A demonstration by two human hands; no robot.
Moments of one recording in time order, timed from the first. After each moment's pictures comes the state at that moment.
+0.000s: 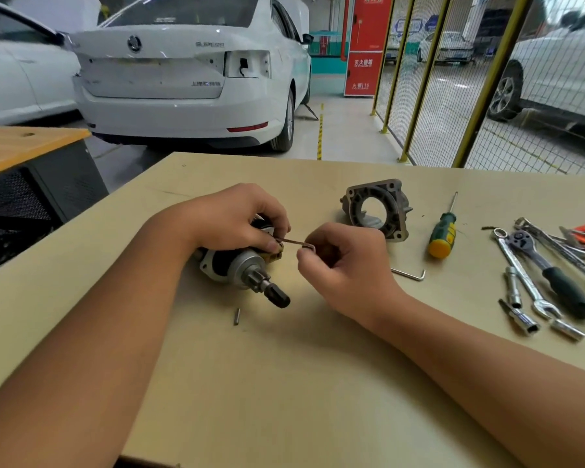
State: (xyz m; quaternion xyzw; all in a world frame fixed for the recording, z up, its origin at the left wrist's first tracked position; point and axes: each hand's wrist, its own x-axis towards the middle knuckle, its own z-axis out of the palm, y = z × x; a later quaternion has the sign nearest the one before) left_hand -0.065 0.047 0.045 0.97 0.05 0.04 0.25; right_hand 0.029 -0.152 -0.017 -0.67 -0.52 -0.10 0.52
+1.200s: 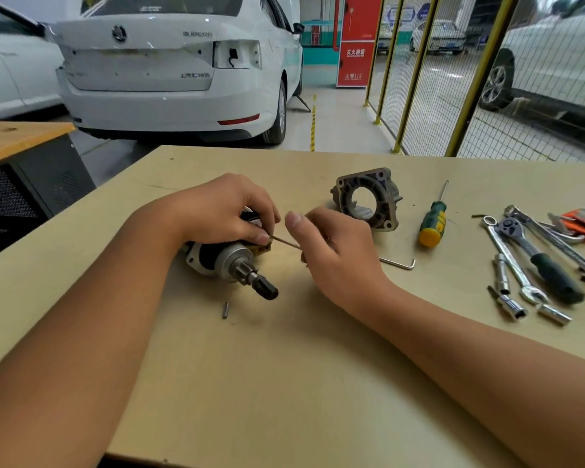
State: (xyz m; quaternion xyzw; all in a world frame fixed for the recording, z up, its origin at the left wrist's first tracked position) left_hand -0.061 0.049 0.042 0.98 0.03 0.05 0.21; right_hand 0.027 -0.150 -0.014 -0.74 -0.43 0.00 0.51
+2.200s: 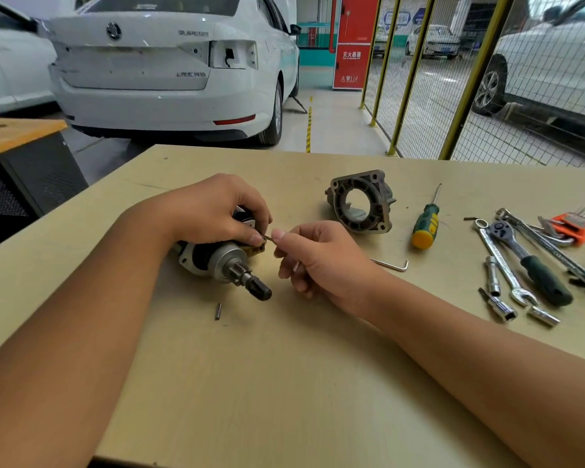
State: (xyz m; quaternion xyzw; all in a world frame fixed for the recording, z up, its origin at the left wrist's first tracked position) left_hand -0.061 0.051 0.042 0.97 0.04 0.05 0.21; right_hand 0.031 -0.149 -0.008 -0.64 -0.36 0.35 0.59
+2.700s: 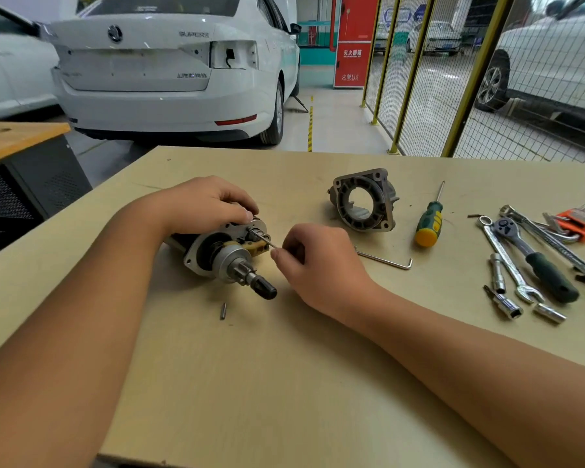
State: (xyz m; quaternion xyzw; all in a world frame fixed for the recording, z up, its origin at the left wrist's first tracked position) left_hand -0.066 0.072 0.039 0.94 0.16 0.05 0.29; right_hand 0.023 -0.141 -0.021 -0.80 -0.48 -0.01 0.36
